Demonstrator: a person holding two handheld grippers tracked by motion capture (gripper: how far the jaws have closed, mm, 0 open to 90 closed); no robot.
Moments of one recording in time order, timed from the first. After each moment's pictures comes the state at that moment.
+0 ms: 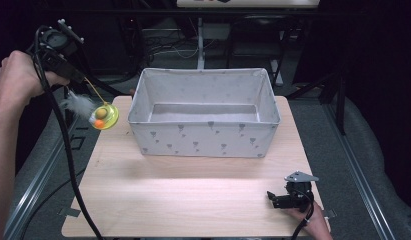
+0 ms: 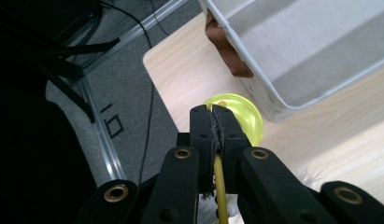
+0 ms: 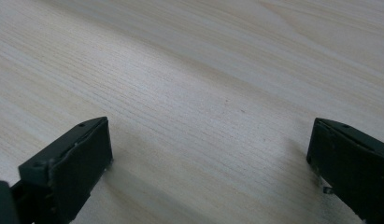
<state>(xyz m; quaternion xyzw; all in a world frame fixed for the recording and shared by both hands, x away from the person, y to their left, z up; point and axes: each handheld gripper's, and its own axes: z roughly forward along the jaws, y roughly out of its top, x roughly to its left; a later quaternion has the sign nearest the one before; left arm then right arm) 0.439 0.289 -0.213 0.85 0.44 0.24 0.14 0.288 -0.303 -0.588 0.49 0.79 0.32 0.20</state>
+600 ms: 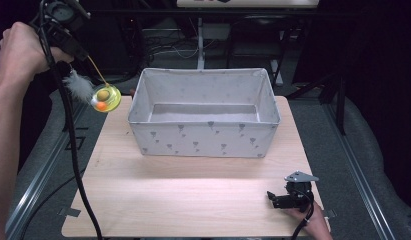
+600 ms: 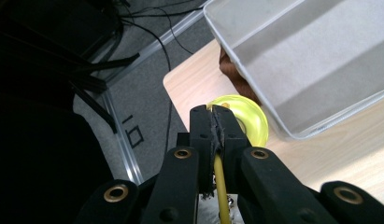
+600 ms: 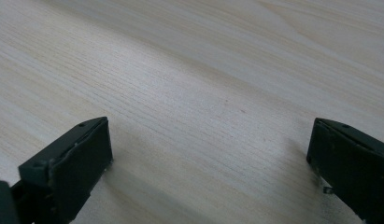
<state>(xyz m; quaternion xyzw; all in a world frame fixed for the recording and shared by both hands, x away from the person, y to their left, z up) 0.453 0.259 -0.170 0.85 0.42 0.28 0.12 0.288 -0.303 -0.588 0.49 0.79 0.32 0.20</state>
